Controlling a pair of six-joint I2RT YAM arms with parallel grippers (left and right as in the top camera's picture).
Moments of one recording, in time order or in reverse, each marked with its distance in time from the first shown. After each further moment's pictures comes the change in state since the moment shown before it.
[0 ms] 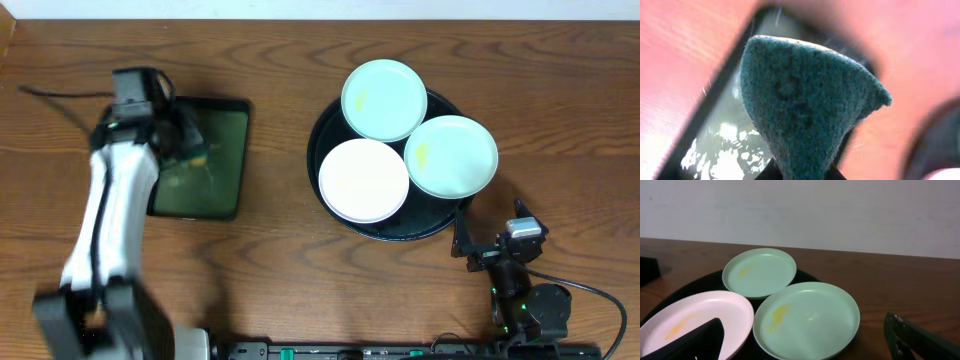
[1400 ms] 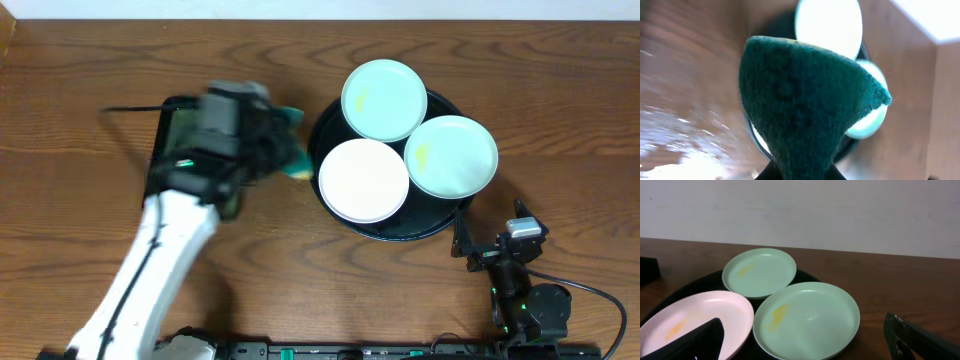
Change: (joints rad) left arm -0.503 -0.163 -0.048 -0.020 0.209 -0.401; right arm 0.000 0.000 0.000 0.000 0.000 0.000
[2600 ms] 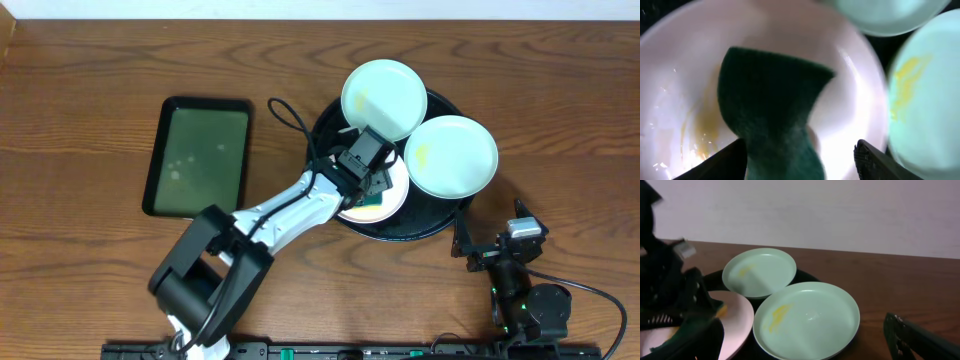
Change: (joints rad) left arm -0.371 0.480 -0.014 0.358 -0.332 -0.241; right arm 0.000 0.000 0.000 0.000 0.000 0.000
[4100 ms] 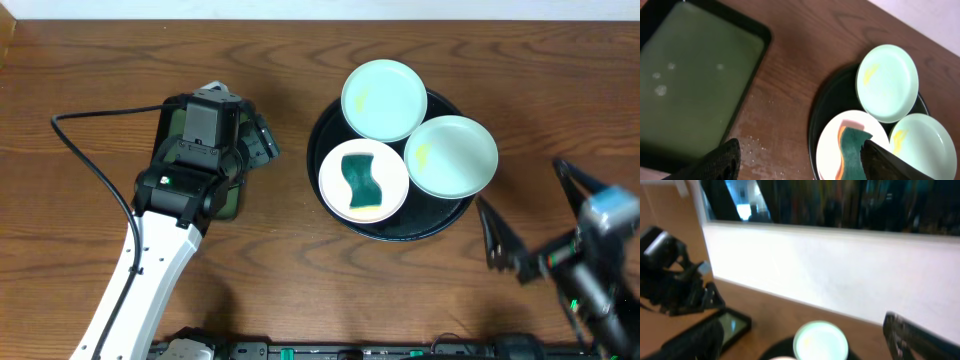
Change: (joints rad) left arm 0.451 -0.597 -0.001 -0.416 -0.006 0.329; right arm 0.000 0.520 1.062 -0.525 -0.313 0.024
